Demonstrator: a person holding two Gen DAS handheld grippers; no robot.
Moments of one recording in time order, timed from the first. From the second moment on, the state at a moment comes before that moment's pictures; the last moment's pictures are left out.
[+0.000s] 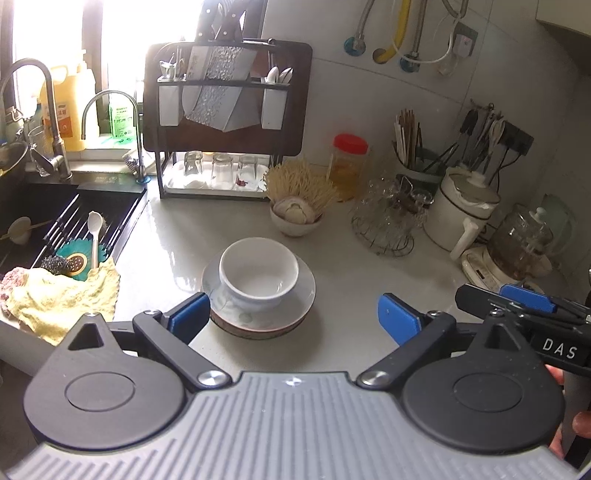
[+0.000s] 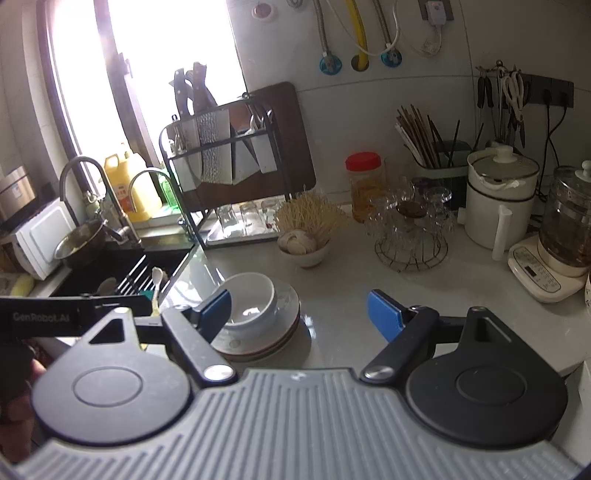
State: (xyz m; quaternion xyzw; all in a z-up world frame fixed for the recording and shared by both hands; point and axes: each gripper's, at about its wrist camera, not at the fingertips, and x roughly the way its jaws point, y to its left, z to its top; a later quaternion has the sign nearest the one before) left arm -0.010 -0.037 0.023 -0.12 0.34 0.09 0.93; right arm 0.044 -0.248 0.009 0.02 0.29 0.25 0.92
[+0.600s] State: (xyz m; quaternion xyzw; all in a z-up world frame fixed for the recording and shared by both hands) left arm -0.014 -0.037 0.015 -0.12 0.36 0.10 0.92; right arm 0.042 -0.247 0.002 0.03 0.31 0.26 0.92
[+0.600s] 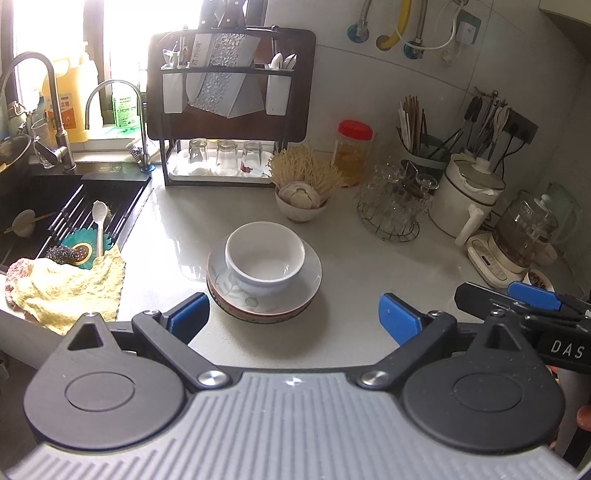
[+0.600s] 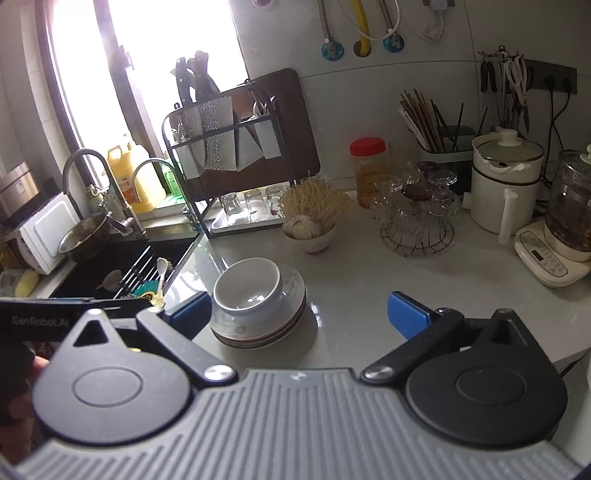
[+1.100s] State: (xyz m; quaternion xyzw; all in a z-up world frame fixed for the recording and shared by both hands) left arm -0.011 -0.039 0.012 -0.12 0.37 0.10 0.92; right arm 0.044 -0.249 0.001 0.03 0.31 0.25 0.92
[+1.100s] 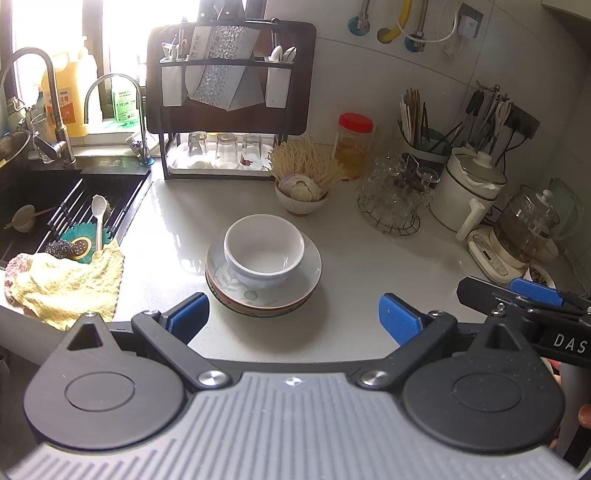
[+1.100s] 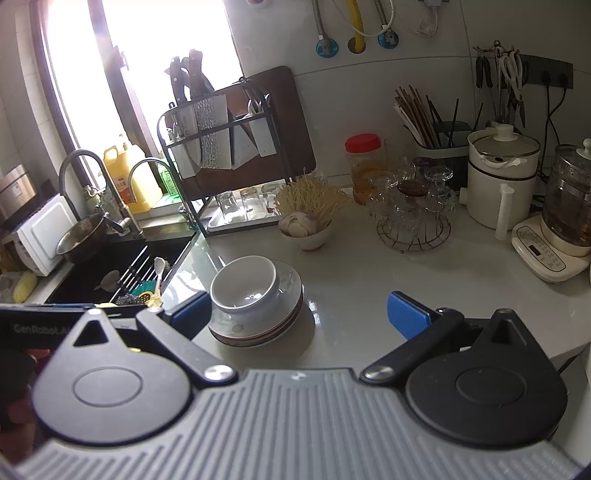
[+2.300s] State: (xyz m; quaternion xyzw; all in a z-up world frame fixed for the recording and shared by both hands) left arm -0.009 -0.042 0.012 -0.12 0.37 0.11 0.91; right arm 0.051 -0.252 -0.002 0.02 0.32 0.25 0.91
